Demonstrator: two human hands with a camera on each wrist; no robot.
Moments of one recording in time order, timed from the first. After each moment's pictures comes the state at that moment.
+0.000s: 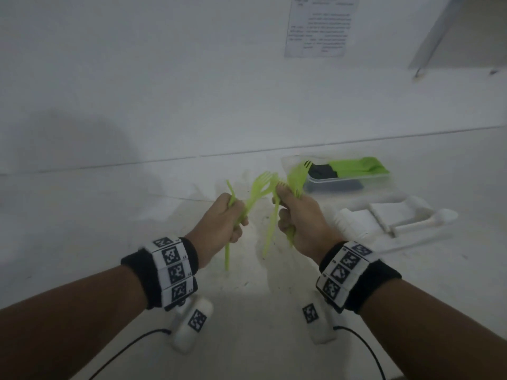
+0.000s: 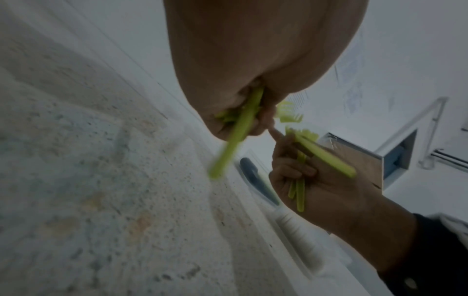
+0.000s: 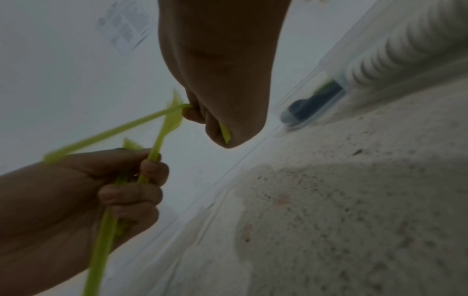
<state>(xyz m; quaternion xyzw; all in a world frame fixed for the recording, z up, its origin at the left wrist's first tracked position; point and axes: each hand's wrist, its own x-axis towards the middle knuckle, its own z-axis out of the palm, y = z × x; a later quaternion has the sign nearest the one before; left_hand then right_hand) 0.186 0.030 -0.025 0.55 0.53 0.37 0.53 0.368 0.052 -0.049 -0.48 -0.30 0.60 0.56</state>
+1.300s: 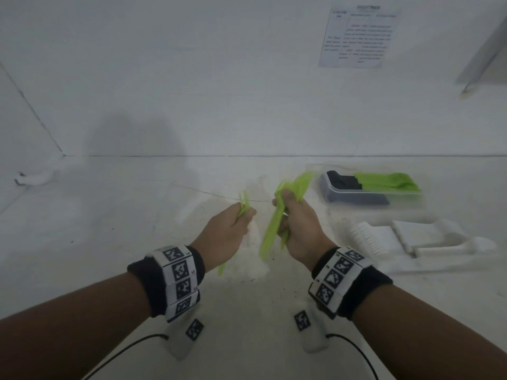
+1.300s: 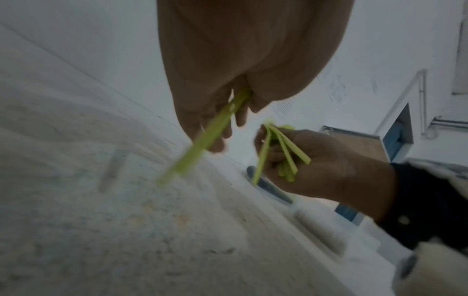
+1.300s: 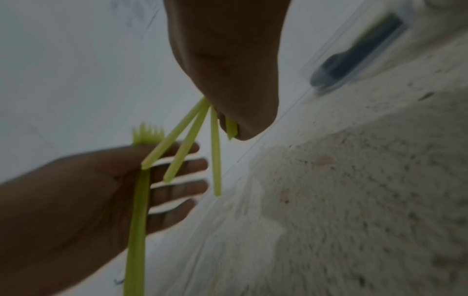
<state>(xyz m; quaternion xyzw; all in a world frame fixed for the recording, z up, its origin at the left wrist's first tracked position) 0.178 -0.001 -0.032 0.61 0.59 0.34 0.41 0.343 0.056 -0.057 -0.50 -0.30 0.63 0.51</state>
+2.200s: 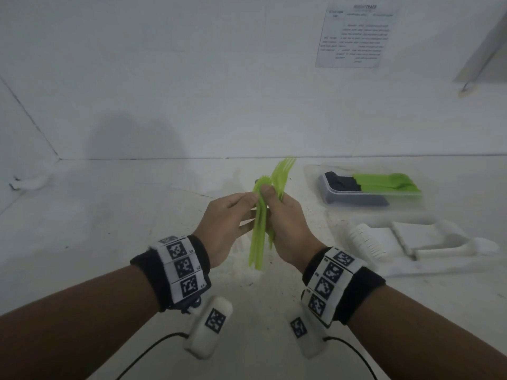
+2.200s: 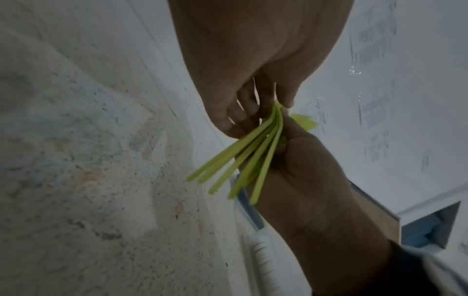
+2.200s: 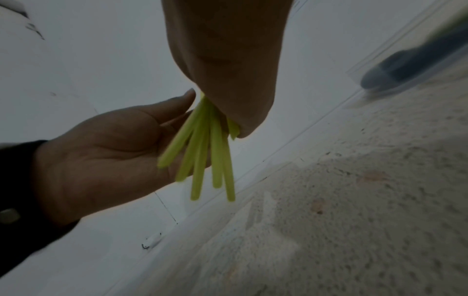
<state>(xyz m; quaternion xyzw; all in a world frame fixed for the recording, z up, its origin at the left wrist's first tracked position) 0.199 0.010 -0.010 0.42 0.48 0.51 0.58 0.325 0.037 -0.025 -0.42 -0.40 0.64 0.50</state>
